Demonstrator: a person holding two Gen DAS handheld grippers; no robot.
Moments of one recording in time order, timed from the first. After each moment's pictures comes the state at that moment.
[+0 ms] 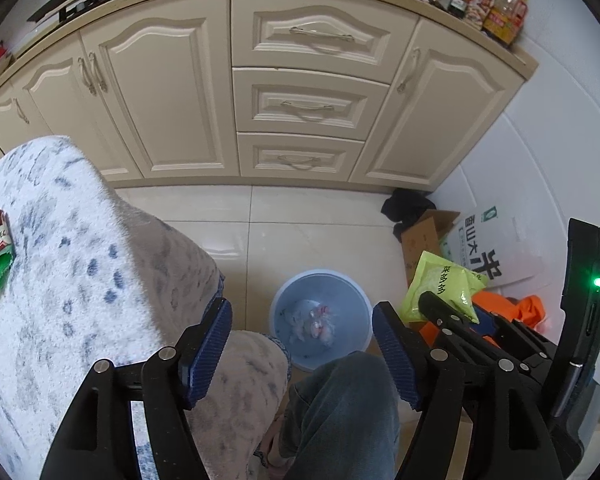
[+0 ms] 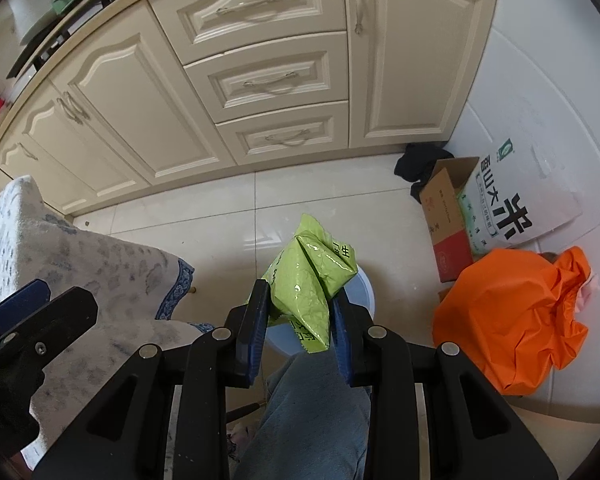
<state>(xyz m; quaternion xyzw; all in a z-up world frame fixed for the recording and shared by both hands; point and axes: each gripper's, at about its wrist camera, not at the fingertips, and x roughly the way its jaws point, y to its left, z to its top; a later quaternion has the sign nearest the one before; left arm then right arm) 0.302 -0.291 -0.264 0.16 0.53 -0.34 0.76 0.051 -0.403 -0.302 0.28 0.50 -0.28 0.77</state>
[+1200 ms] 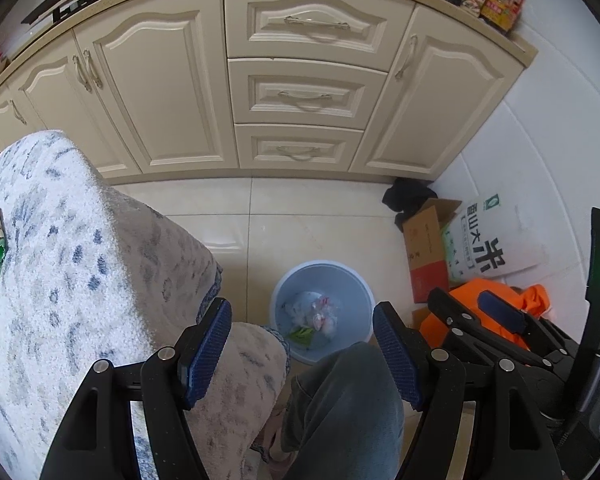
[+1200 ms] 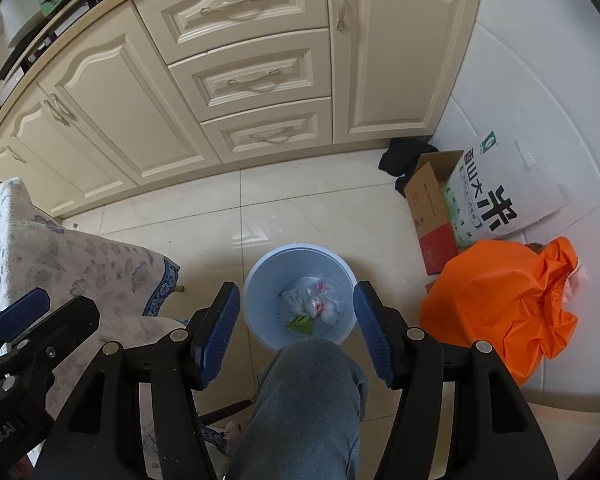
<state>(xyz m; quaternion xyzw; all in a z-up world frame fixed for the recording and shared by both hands) 0.293 -0.310 -0.275 0.18 0.54 -0.34 0.75 0.036 -0.408 -0.300 0.28 0.50 -0.31 0.76</state>
